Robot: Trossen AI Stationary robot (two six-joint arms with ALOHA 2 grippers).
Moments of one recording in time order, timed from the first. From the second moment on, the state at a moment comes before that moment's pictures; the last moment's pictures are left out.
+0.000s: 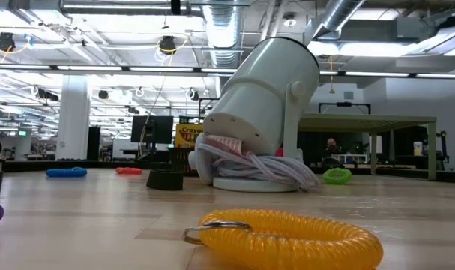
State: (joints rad) left arm 0.36 1.21 1.20 0.11 0.11 -0.74; right arm 1.03 1.66 1.28 -0.84 0.05 2.23
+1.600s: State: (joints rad) left arm 0.24 1.21 1.20 -0.61 0.53 -0.57; right arm 0.97 1.48 1.28 -1.27 0.13 2.19
